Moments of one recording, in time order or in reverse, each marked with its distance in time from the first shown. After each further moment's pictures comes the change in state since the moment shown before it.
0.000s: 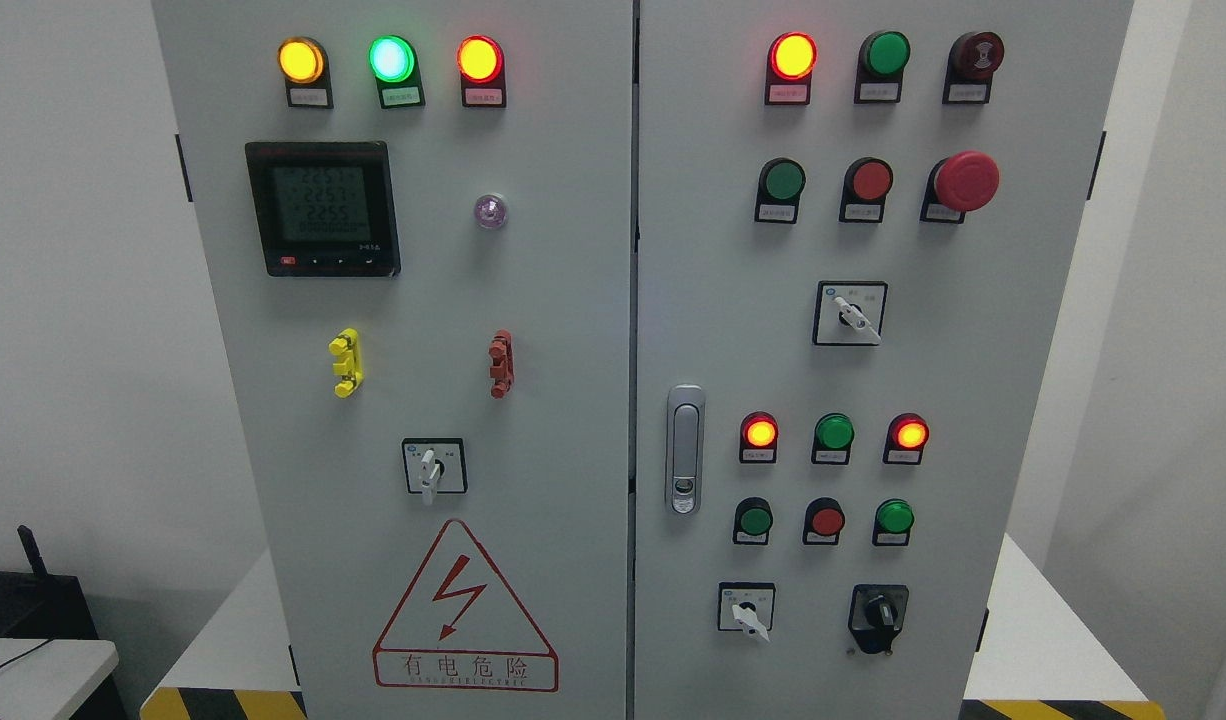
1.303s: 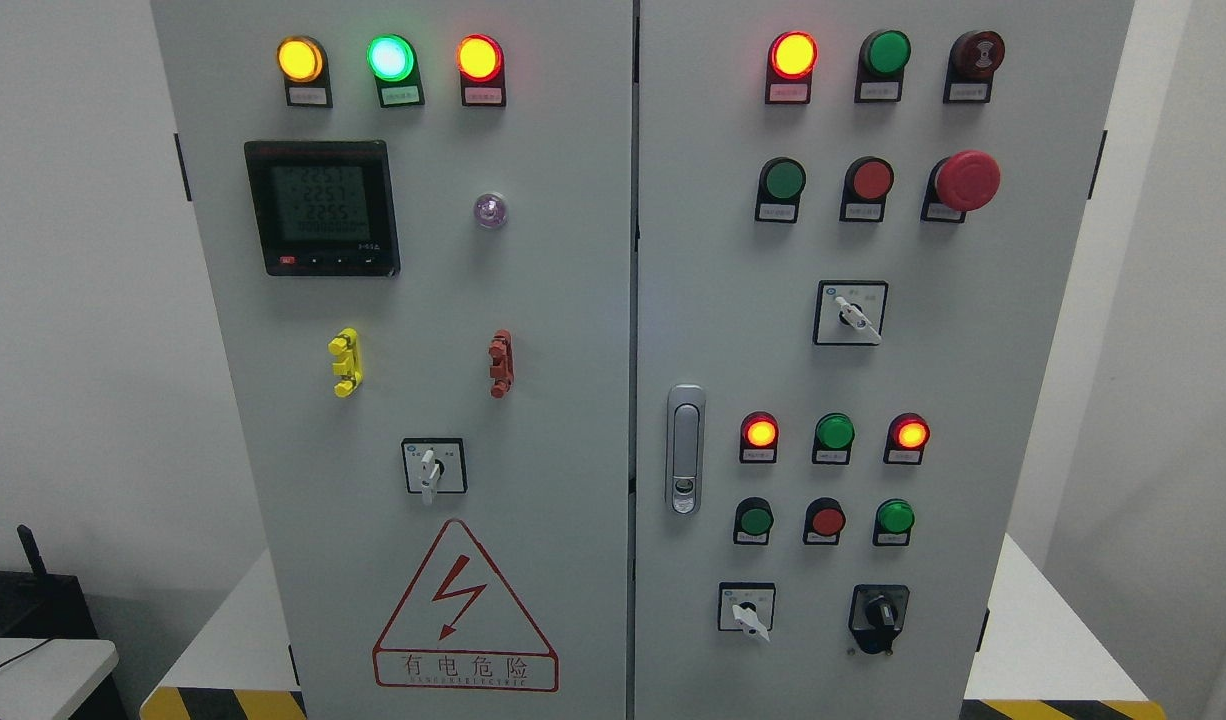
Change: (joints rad) left arm -0.078 0.028 0.189 -1.068 0.047 -0.149 -0.124; right arm 0.000 0.000 0.000 0.000 0.000 0.000 0.000
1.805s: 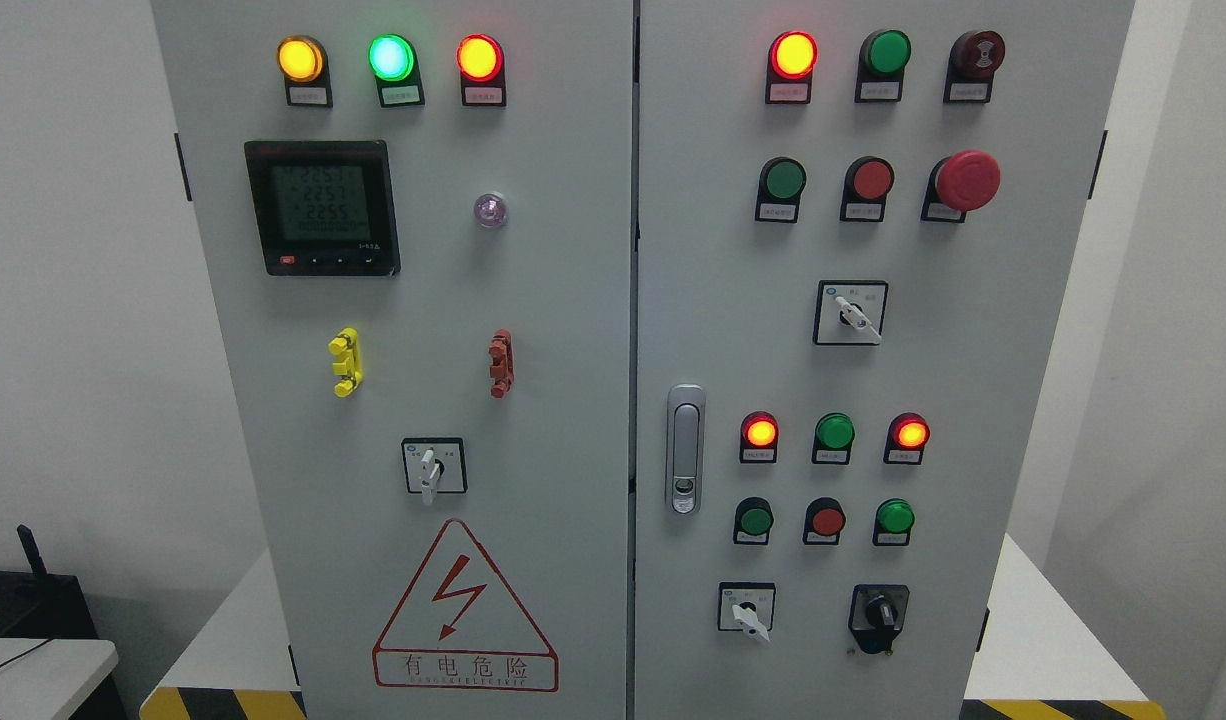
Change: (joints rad) left arm -0.084 0.002 -0.122 -0.211 0.027 -0.019 0.007; right arm 0.000 0.000 0.000 0.000 0.000 0.000 0.000
